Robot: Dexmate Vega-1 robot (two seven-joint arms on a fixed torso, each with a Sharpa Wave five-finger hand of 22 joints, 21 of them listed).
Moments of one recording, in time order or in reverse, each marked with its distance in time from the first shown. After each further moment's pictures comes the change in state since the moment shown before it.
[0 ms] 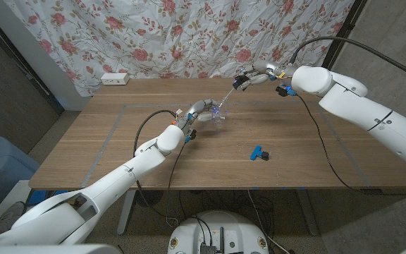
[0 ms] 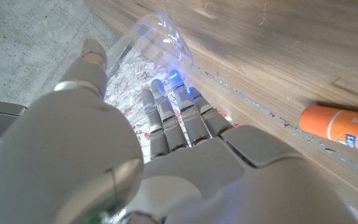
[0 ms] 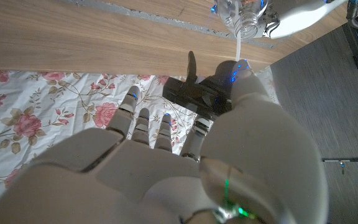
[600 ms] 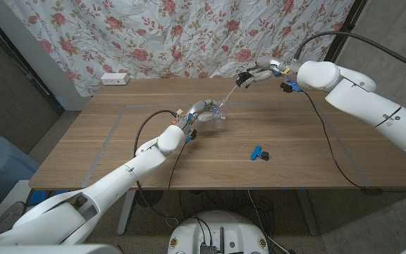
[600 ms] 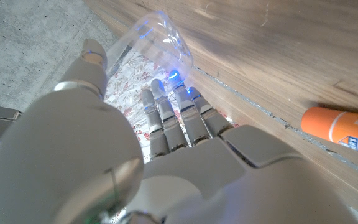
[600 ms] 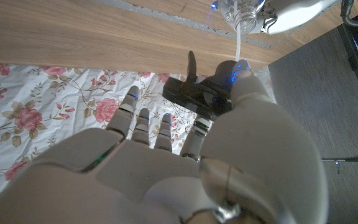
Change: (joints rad) left arm 0.000 -0.003 0.003 -0.003 0.000 0.006 0.005; left_hand 0.000 0.000 0.000 0.000 -0.001 0.000 0.000 0.000 -0.006 0.001 -0.002 0.001 0.000 0.000 0.000 0.000 0.002 0.000 0.000 0.000 0.000; right arm 0.007 -0.035 0.028 -0.011 0.024 0.019 0.033; right_hand -0.006 0.006 0.000 0.000 0.000 0.000 0.000 0.003 -0.001 0.002 0.002 0.000 0.000 0.000 0.000 0.000 0.000 0.000 0.000 0.000 0.000
